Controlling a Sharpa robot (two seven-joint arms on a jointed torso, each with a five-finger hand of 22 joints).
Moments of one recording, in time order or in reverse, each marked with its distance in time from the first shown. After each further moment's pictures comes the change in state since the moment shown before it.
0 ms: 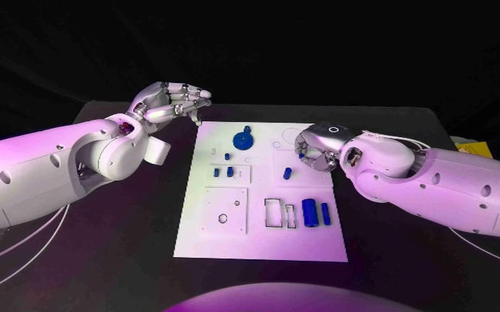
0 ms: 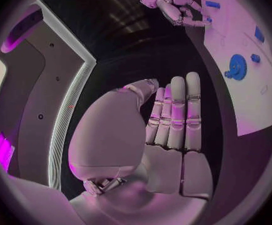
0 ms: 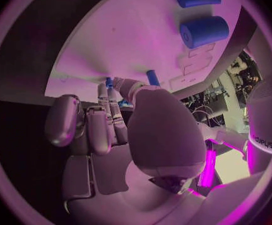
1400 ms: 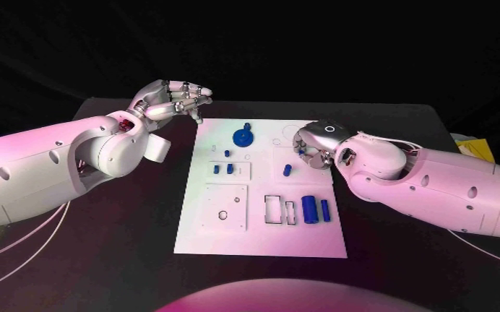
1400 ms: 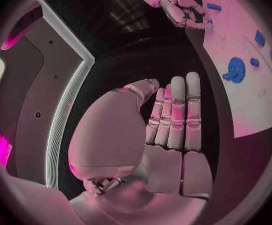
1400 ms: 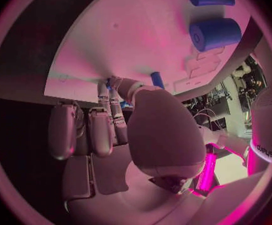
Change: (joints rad) left arm 0.000 0.001 0.000 0.005 0.017 0.004 -0.026; left_hand 0.000 0.000 0.003 -0.003 0.000 -0.004 0.004 -0.014 -0.002 -0.007 0.007 -0.004 -0.003 0.000 0.000 -0.004 -0.003 0.000 0.000 0.000 -0.004 -0.003; right arm -0.031 0.030 0.006 -0.027 -0.055 -0.034 -0.044; right_hand 0.016 0.037 0.021 -0.076 -0.031 0.078 -0.025 0.032 0.042 0.084 -0.009 0.005 0.030 0.000 -0.025 0.033 0.015 -0.031 0.007 -0.015 0.128 0.125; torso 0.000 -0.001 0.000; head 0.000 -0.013
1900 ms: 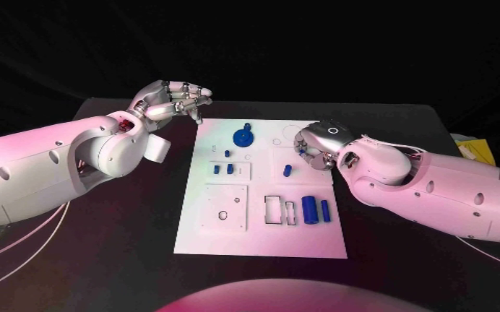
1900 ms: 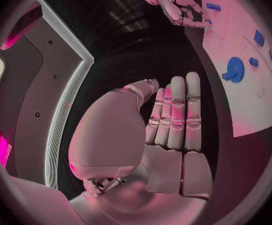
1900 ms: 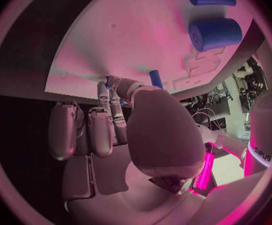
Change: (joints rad) left arm 0.000 -0.001 0.000 -0.001 0.001 0.001 -0.007; left_hand -0.004 0.004 0.000 0.000 0.000 -0.003 0.003 0.000 0.000 0.000 0.000 0.000 -0.001 0.000 0.000 0.000 0.000 0.000 0.000 0.000 0.000 -0.001; right arm -0.006 -0.024 -0.003 0.036 -0.024 -0.056 -0.025; right_hand 0.009 0.011 0.009 -0.012 0.005 0.001 -0.001 0.001 0.004 0.004 0.004 -0.002 0.001 0.000 0.000 0.004 0.000 0.000 0.000 0.000 0.004 0.000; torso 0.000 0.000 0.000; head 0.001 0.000
